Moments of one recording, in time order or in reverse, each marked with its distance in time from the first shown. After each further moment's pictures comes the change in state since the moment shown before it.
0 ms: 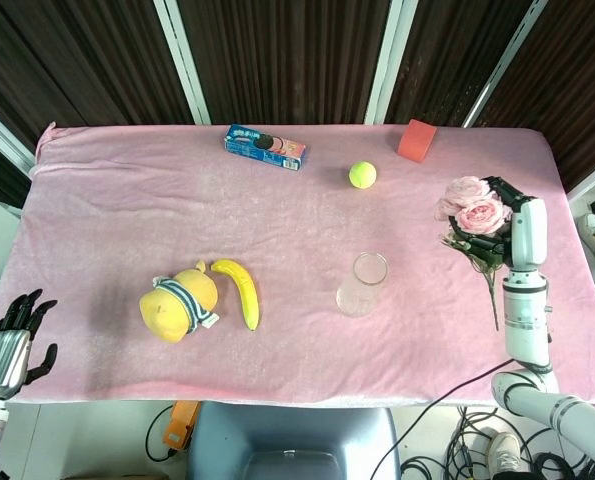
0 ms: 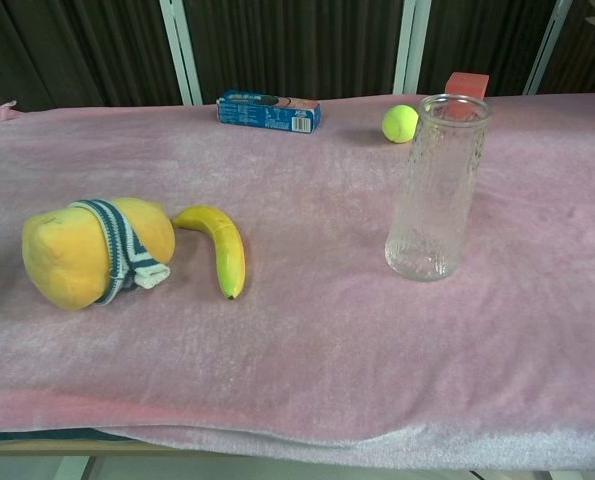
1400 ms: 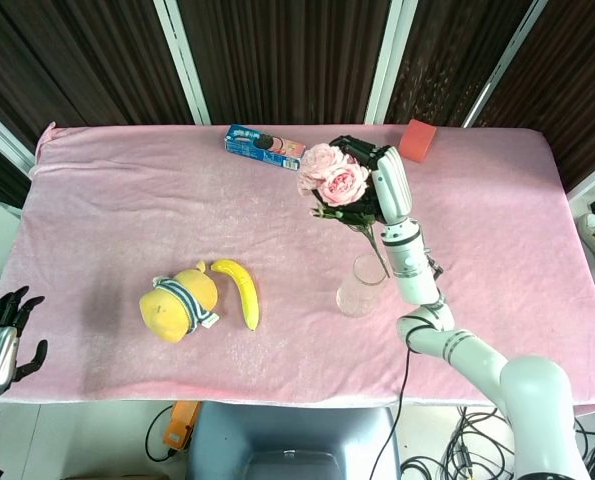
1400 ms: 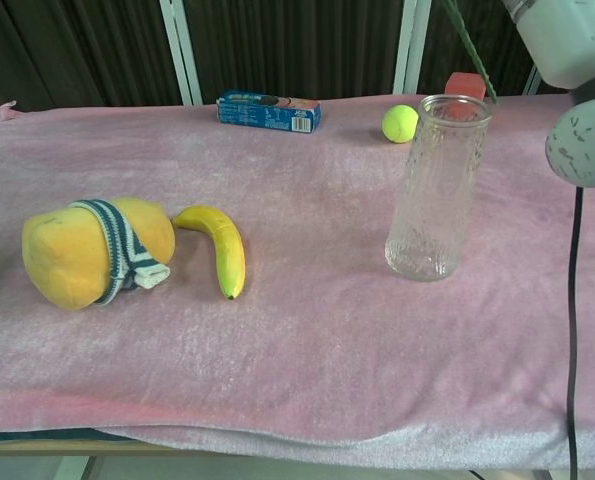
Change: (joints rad) left arm 0.004 0.006 -0.020 0.029 -0.032 -0.006 -0.064; right arm 0.492 -0.308 0.068 0.407 -0.063 -0.084 0.188
